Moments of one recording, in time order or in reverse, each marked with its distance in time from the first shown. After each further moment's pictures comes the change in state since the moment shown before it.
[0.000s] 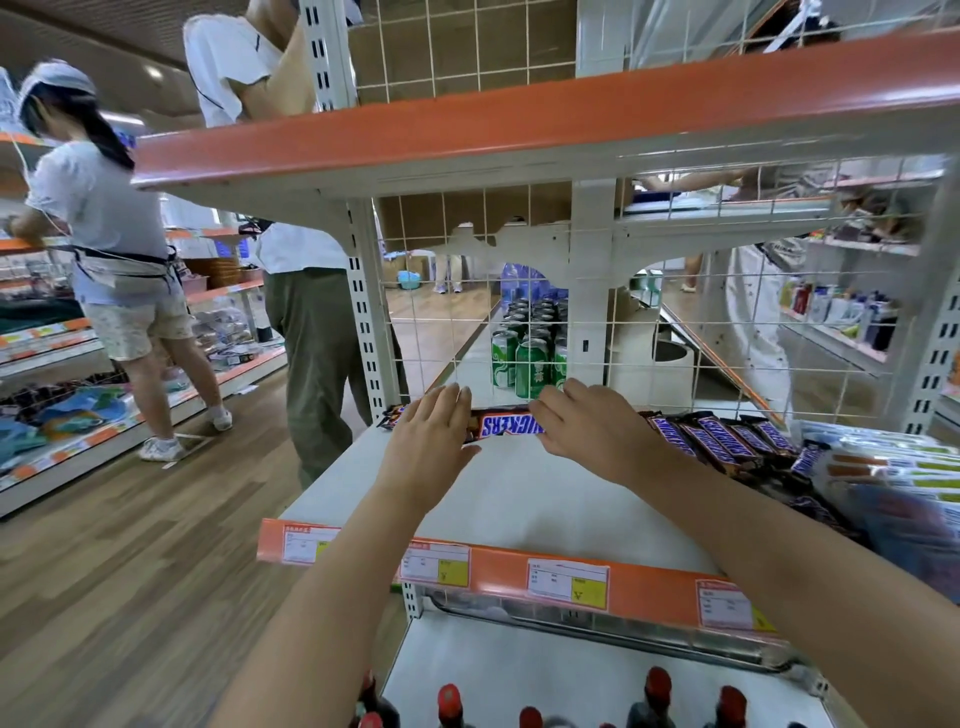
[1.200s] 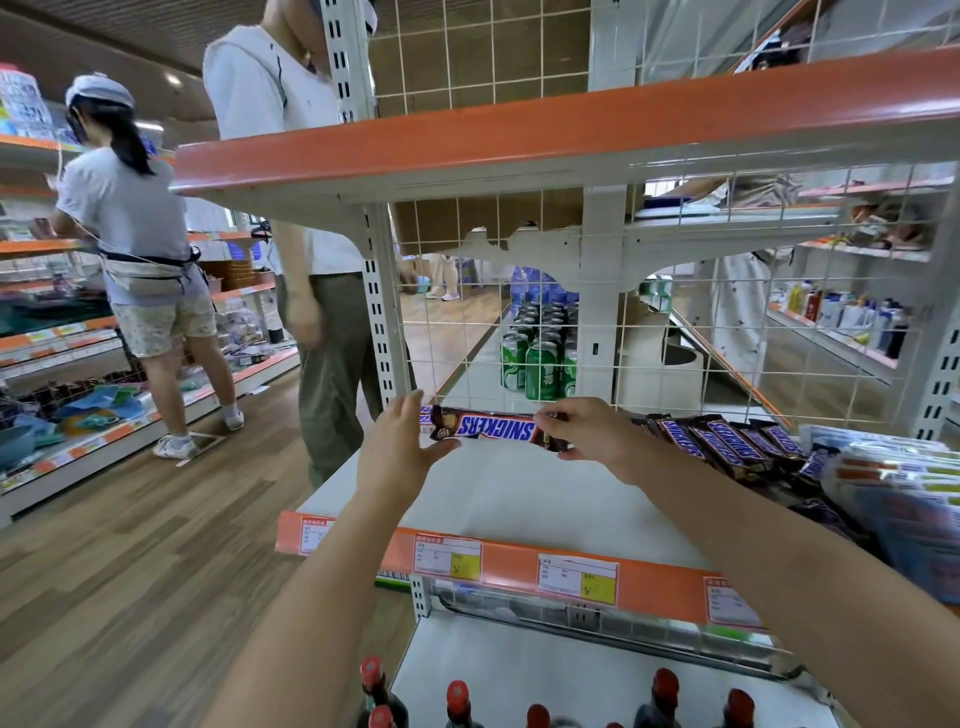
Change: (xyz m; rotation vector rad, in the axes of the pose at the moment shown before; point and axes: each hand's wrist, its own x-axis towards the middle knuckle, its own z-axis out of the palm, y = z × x) left_hand -0.018 -0.024 -0.005 -0.510 -0.042 -0.475; right_hand 0.019 -0.013 -0.020 1.630 -0.580 1.196
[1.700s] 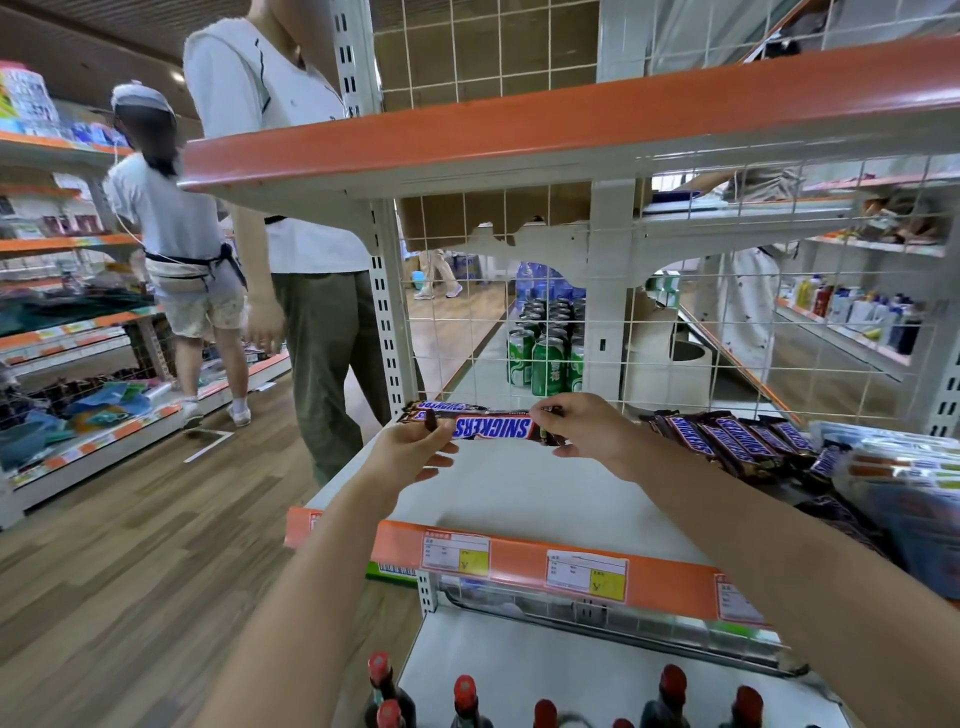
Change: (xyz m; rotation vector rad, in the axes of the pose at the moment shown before) left_hand 0.000 -0.012 -0.003 -0.874 -0.346 -0.477; right_hand 0.007 0.001 0.009 0.030 -0.028 -0.021
